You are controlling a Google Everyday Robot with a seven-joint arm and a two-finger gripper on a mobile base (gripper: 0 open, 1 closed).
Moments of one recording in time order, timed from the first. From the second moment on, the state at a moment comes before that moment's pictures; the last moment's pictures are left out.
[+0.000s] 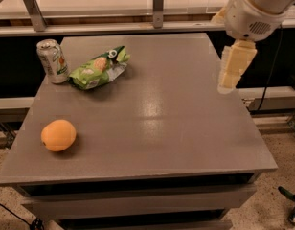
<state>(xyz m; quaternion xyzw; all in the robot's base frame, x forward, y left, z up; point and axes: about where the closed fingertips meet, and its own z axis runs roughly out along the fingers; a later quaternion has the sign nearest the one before) 0.542 -0.165 0.976 -0.68 0.70 -0.07 0.20</state>
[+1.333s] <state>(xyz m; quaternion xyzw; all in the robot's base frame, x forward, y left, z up) 0.637 -0.087 0.955 -0.75 0.61 -0.08 0.24</state>
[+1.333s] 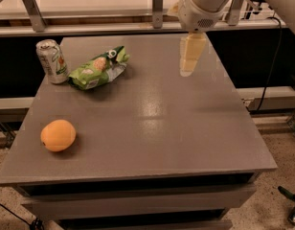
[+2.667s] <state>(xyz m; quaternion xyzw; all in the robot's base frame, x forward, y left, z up) 0.682 0.068 0.923 -0.86 0.41 -0.09 0.28</state>
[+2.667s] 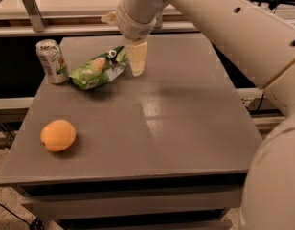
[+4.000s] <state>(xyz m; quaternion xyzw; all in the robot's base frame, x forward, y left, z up) 0.676 0.113 0.873 -0.87 0.40 -0.04 0.28</state>
